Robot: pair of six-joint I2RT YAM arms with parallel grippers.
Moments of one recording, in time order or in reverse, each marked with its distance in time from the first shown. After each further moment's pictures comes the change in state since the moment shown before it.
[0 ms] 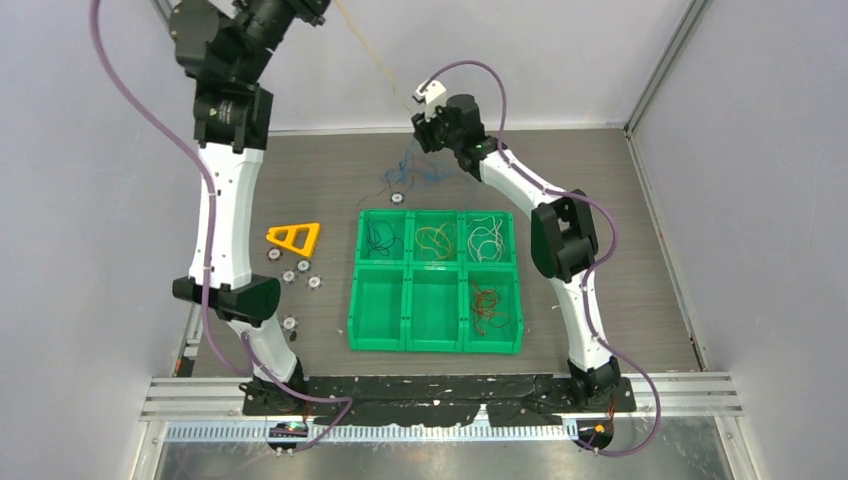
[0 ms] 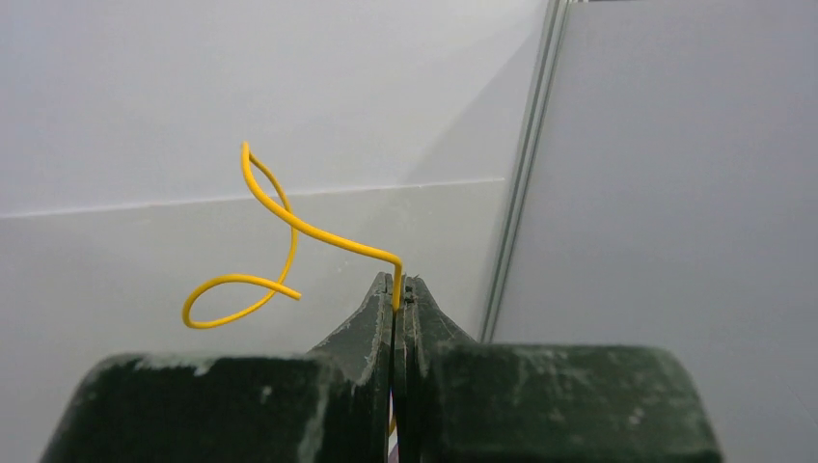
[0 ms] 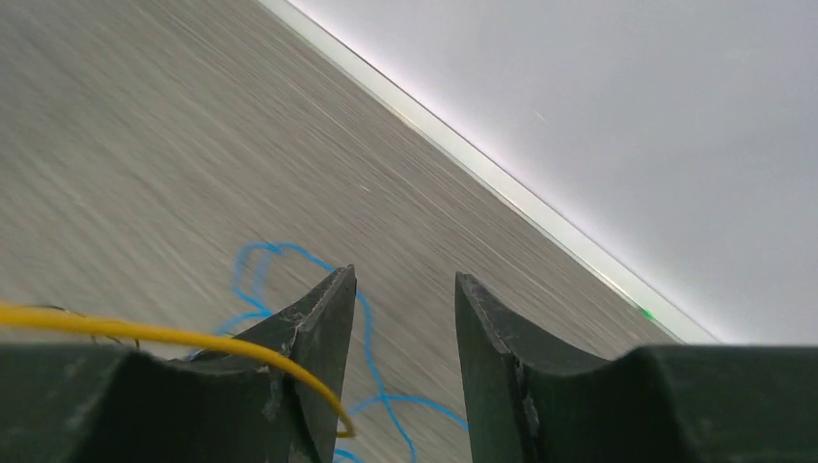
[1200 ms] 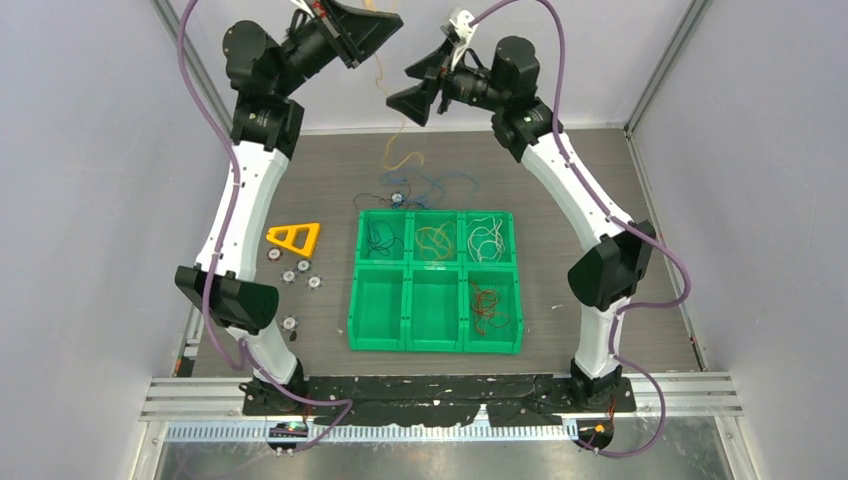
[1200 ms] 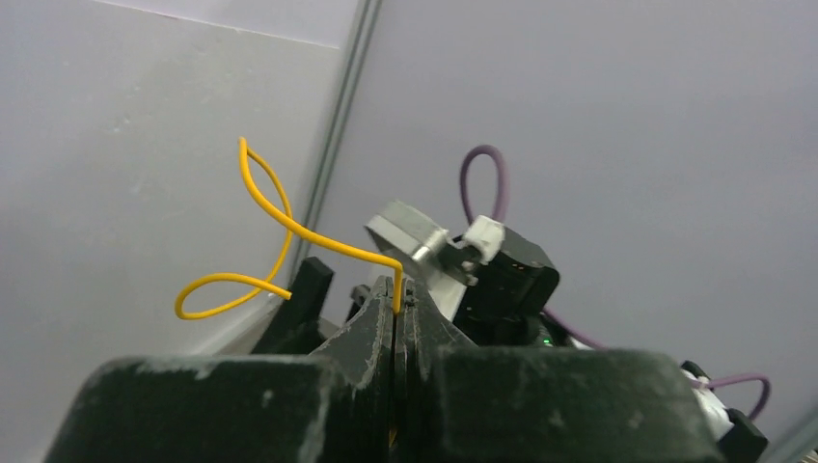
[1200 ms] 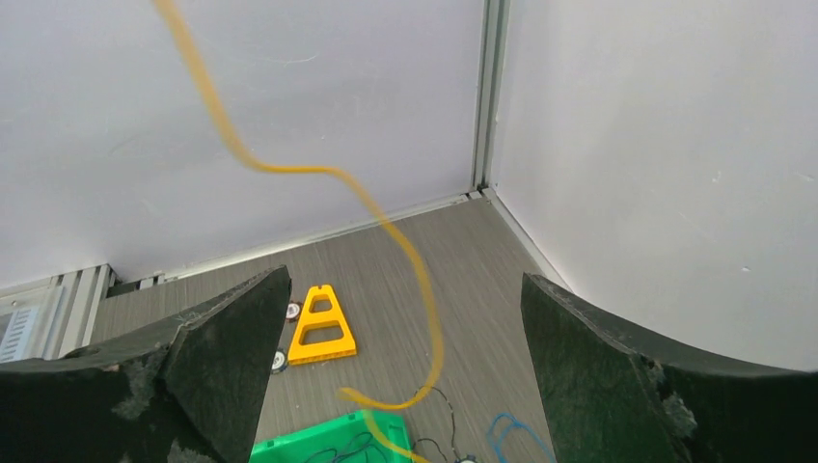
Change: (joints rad) left arm -0.028 -0.060 -0.338 0.239 0.285 -0.299; right arm -0.031 -0.364 0.089 -0.039 -0.584 0.277
